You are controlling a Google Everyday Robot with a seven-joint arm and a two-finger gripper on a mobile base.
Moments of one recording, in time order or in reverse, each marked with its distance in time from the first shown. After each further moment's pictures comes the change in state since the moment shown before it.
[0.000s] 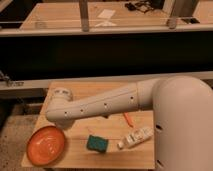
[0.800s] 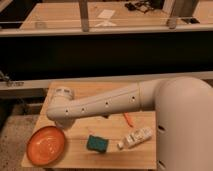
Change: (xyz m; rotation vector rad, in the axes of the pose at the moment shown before) arm -0.002 -0.003 -0.002 0.031 -0.005 -0.010
